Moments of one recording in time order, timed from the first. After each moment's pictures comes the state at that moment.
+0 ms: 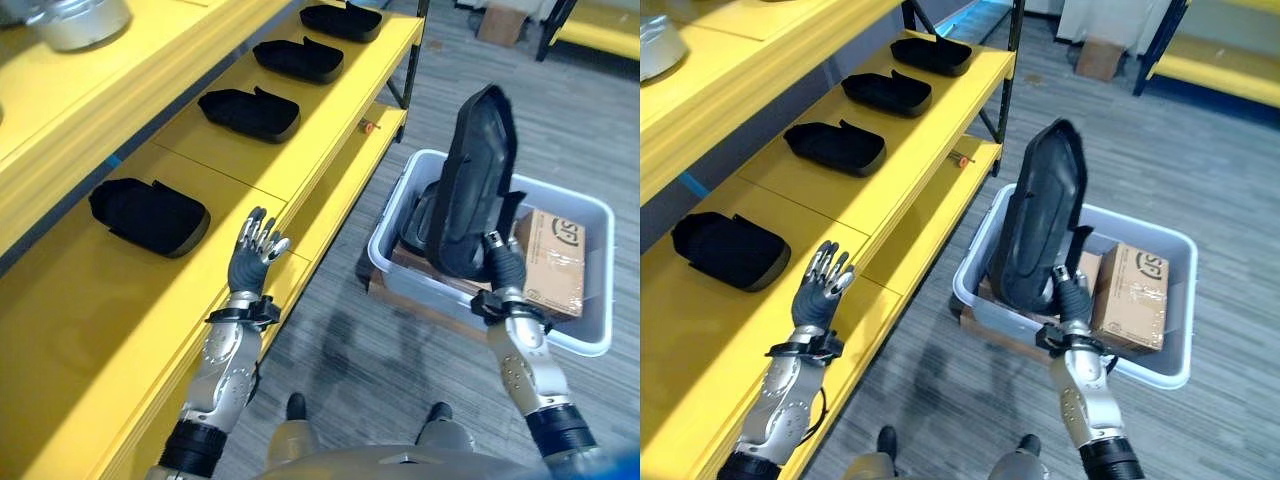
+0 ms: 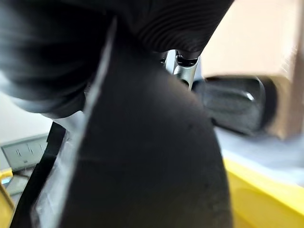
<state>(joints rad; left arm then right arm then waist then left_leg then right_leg) 0.08 0.36 -0.15 -0.05 -0.66 -0.18 0.12 -0.01 -0.25 0.13 0.11 0.57 -0.17 -0.24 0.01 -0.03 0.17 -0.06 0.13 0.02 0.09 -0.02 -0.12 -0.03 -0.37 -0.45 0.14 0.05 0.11</state>
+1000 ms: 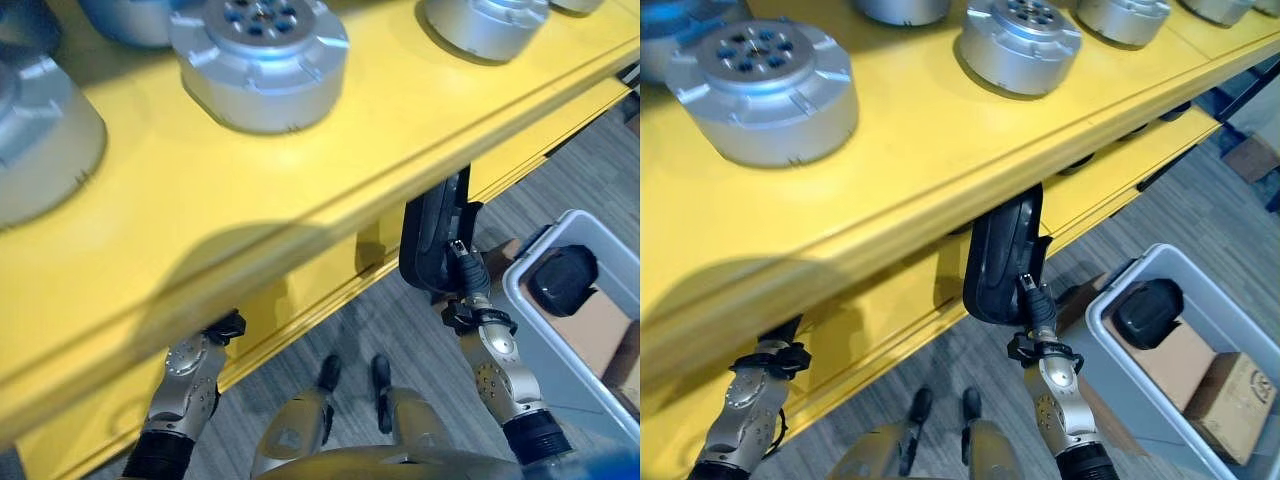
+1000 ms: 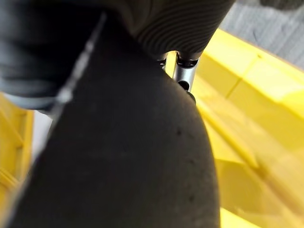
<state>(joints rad) 0.09 0.36 -0.05 0.07 -0.61 -0.18 0.13 -0.01 -0.22 0.22 0.11 0.58 -0.14 -0.18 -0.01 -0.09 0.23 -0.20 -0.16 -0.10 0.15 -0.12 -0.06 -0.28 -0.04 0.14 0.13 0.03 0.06</state>
